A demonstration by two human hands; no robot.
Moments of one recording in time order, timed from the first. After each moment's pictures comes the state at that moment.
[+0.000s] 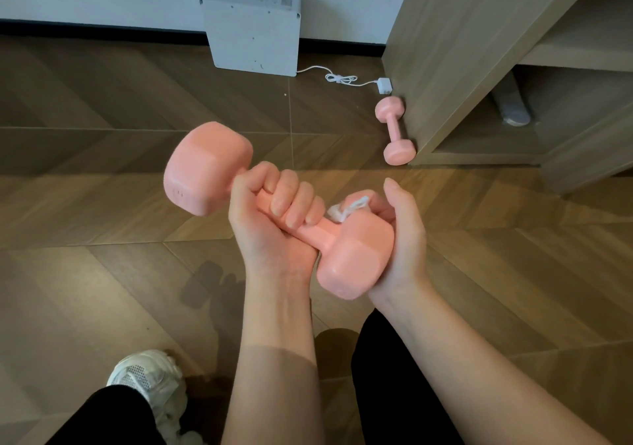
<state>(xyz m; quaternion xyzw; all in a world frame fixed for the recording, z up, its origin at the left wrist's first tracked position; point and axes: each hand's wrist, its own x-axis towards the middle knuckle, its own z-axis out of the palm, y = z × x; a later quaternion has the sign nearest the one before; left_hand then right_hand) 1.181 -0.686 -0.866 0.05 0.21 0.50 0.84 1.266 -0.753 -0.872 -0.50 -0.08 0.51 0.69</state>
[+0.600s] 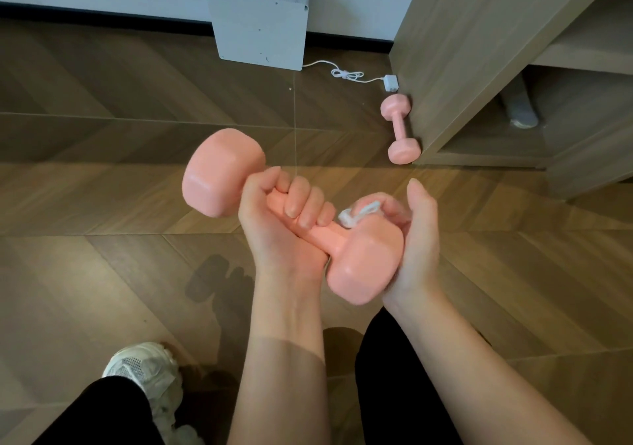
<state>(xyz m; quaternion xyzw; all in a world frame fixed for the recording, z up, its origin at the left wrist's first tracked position) 1.187 -0.692 -0.875 0.01 0.25 0.49 0.84 1.275 -0.757 -0.882 -0.56 -0.09 0.50 0.66</state>
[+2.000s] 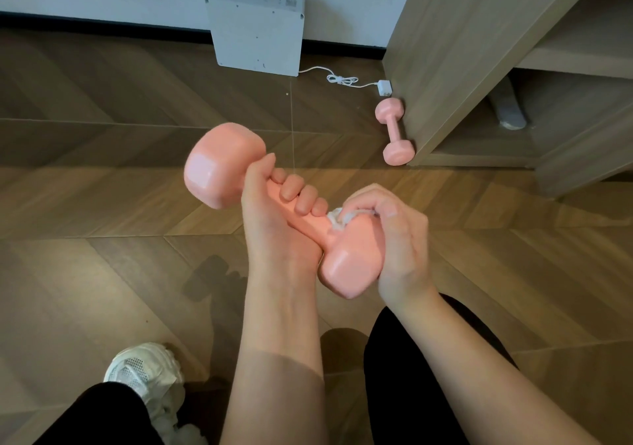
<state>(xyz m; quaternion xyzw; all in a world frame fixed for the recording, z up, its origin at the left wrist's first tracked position) 1.178 -0.690 -0.861 0.00 0.35 0.45 0.82 1.269 -0.769 -0.884 -0.60 -0.50 0.20 0.59</state>
